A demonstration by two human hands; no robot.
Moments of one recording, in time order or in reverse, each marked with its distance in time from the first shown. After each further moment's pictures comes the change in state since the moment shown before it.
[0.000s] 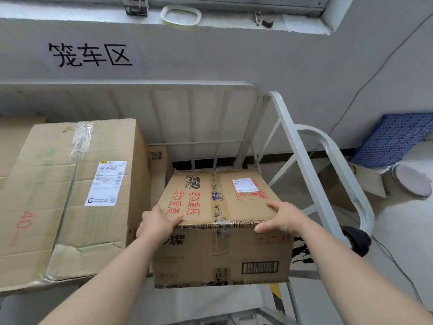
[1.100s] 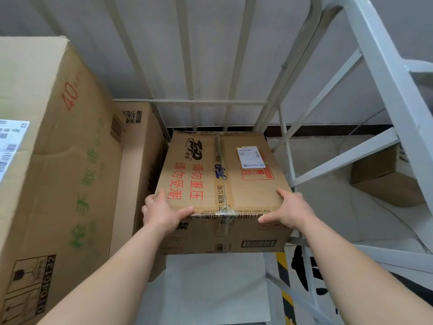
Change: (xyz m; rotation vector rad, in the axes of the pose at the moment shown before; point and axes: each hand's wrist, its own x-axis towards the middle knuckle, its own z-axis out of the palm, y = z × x) left_hand 0.164 -0.002 0.153 -0.007 -0.010 -0.041; right_hand 0.237 0.049 0.069 -0.016 0.050 0.061
